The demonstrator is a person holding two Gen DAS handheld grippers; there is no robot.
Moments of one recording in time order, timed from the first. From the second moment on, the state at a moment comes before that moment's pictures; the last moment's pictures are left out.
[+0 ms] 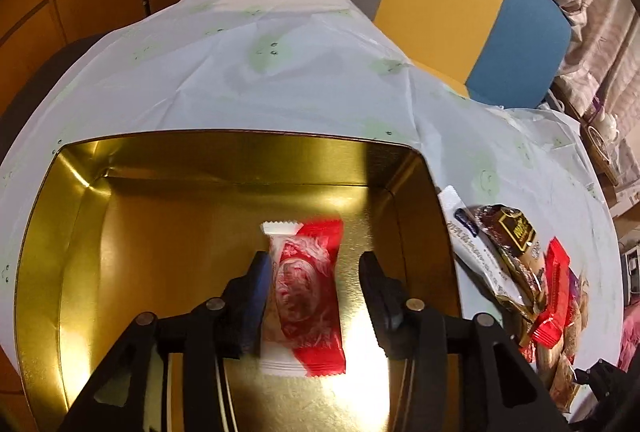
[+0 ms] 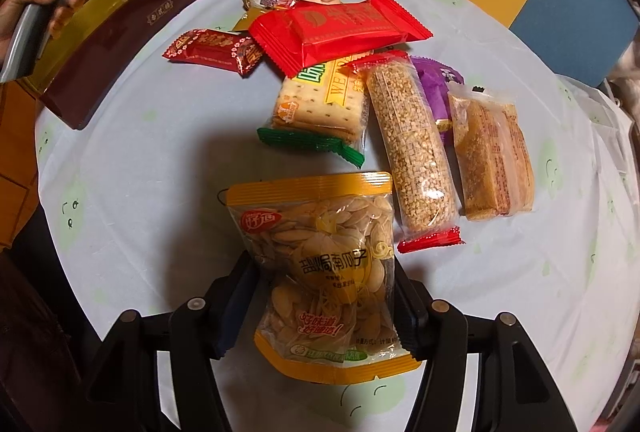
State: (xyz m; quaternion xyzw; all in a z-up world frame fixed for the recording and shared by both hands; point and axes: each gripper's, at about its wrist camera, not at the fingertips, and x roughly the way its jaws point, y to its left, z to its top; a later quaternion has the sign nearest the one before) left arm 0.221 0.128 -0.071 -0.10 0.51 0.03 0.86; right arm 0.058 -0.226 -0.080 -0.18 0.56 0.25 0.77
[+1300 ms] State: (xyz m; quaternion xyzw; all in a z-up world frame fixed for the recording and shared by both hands) left arm 0.034 0.132 -0.023 -0.08 0.42 0.04 0.90; right arm 0.055 -0.217 -0.072 -0.09 0.58 0.13 0.80
